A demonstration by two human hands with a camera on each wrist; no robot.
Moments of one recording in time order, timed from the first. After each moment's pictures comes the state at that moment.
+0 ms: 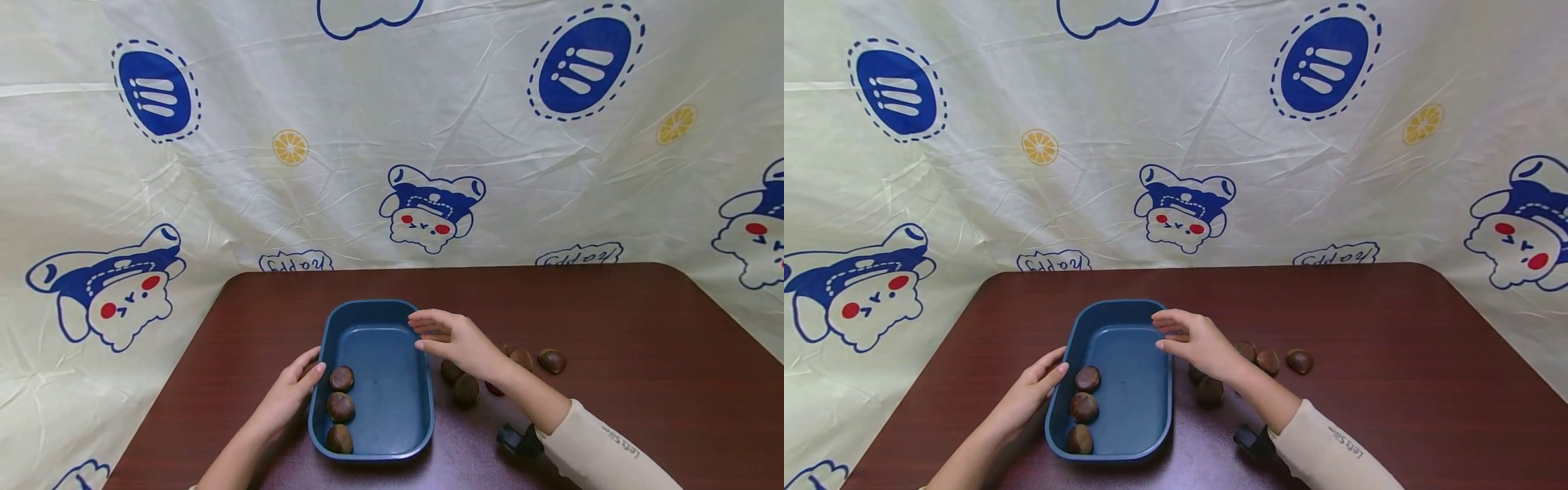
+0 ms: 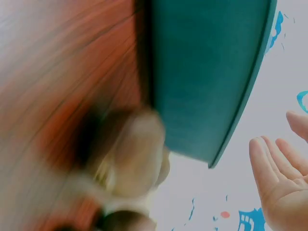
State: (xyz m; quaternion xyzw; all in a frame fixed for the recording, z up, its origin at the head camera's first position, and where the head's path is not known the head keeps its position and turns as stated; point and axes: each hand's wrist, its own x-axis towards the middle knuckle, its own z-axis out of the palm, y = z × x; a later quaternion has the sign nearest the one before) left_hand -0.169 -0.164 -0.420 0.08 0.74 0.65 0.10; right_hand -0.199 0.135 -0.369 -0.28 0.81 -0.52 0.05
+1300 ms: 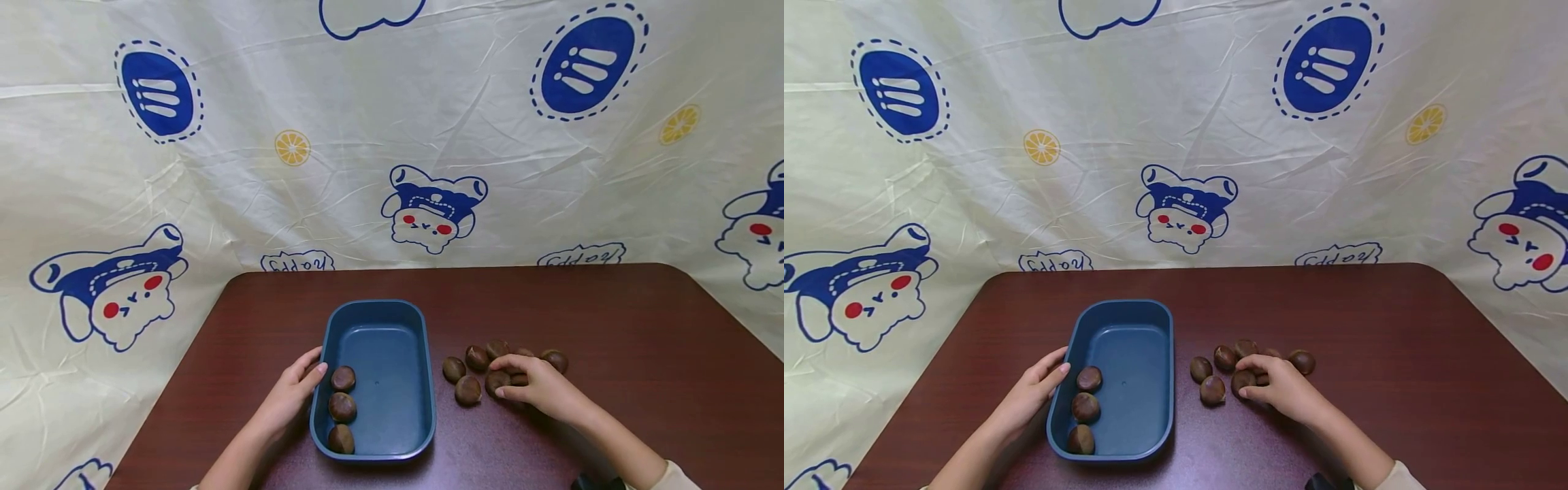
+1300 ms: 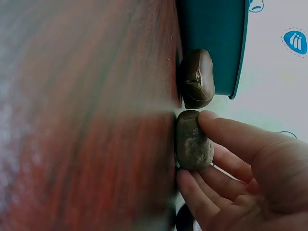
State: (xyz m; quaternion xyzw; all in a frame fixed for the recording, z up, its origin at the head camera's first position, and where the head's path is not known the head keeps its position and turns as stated) left_hand -0.169 -0.165 -0.420 0.09 0.75 0.65 0.09; right_hand -0.165 0.239 -0.419 -0.20 0.88 -0.43 0.08
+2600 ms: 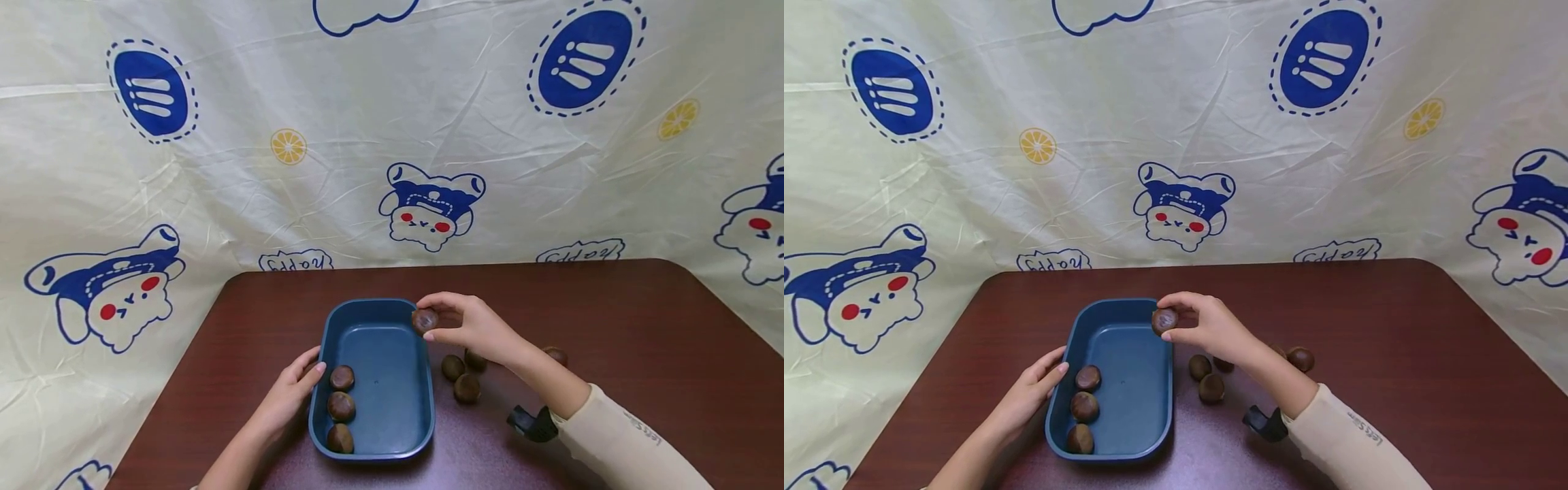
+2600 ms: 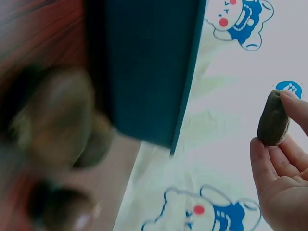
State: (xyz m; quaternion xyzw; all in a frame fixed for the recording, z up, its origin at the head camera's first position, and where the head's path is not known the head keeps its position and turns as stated) left_hand -0.169 -0.165 -0.421 0.08 0.75 0.65 0.09; right_hand -0.204 0.148 -0.343 -0.29 0.81 -0.51 0.03
